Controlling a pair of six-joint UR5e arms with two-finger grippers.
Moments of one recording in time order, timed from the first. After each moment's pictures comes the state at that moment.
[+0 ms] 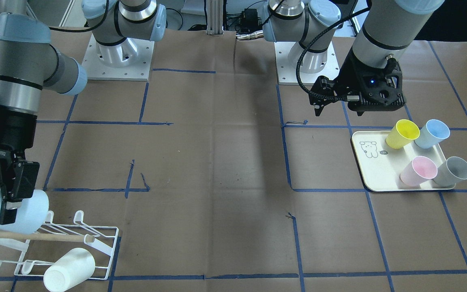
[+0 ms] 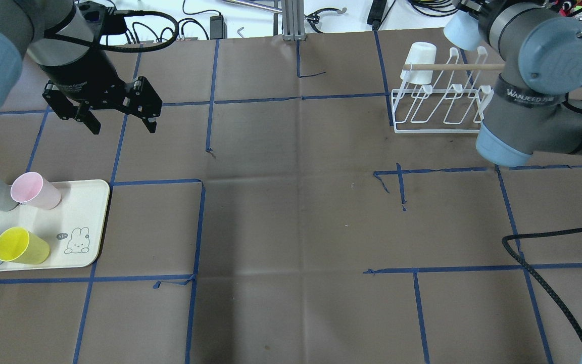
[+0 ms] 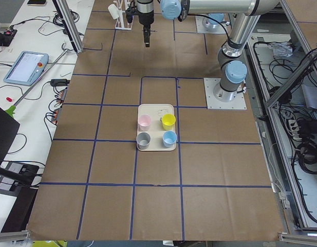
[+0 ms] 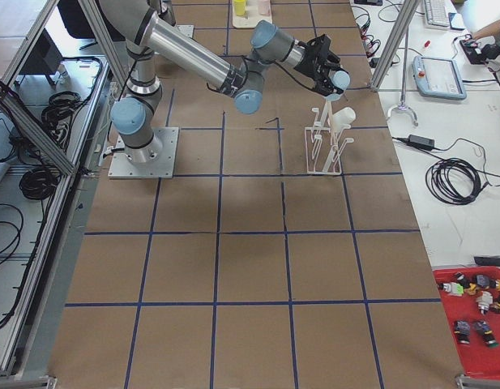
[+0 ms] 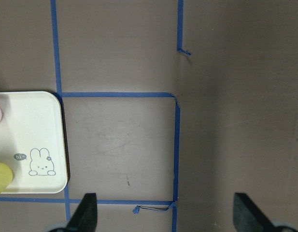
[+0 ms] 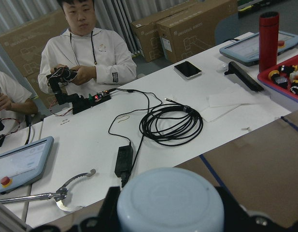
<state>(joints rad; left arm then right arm) -1.53 -1.58 -1.58 -1.59 1.61 0.04 1.39 -1.32 1.89 -3.24 -1.55 0.27</state>
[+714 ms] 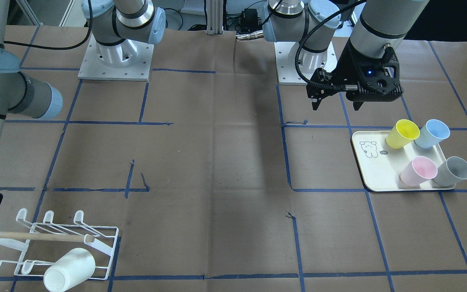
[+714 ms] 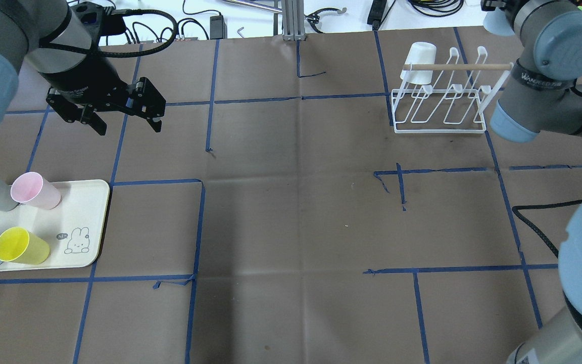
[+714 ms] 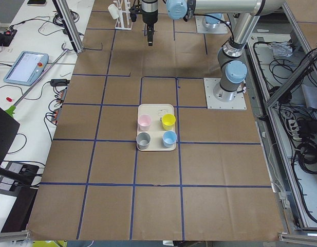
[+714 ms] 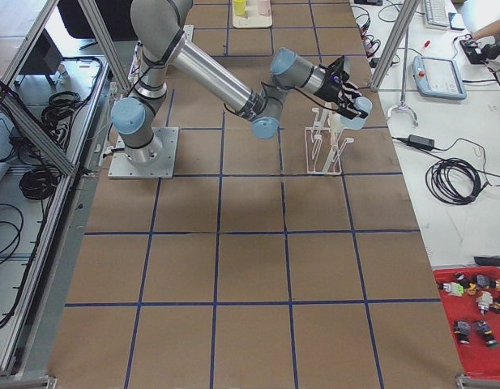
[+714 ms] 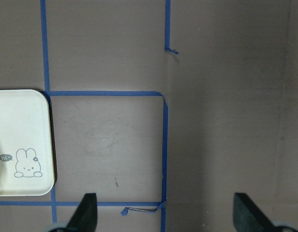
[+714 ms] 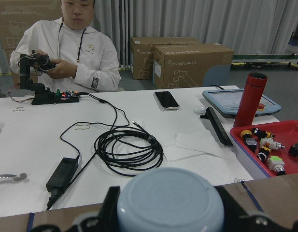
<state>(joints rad) -1.52 -1.55 -1.61 -1.53 1.56 0.04 1.31 -1.12 1.77 -3.41 -1.54 -0.07</state>
